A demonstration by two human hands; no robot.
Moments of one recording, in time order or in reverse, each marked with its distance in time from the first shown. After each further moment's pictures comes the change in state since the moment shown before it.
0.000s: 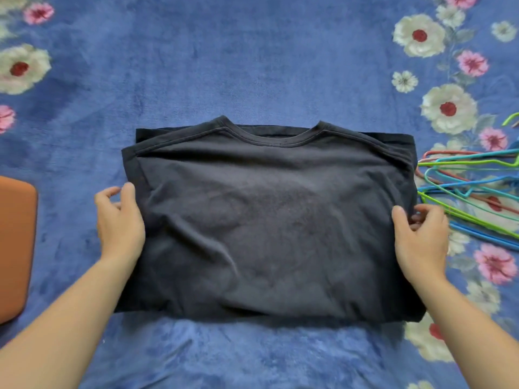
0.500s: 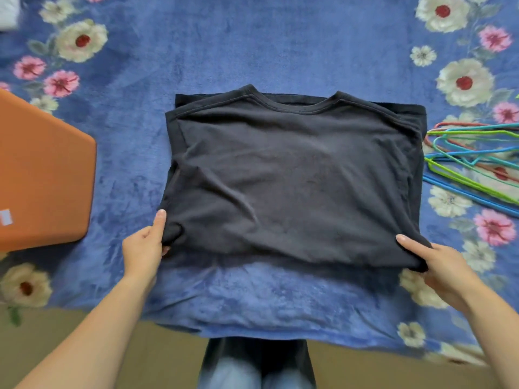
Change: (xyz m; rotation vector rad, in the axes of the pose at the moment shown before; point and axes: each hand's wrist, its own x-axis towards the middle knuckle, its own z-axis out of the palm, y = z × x) left_hand -0.086 -0.093 -0.078 -0.096 -0.161 -0.182; right_hand -0.070 0.042 -0.081 0.355 -0.625 0.513
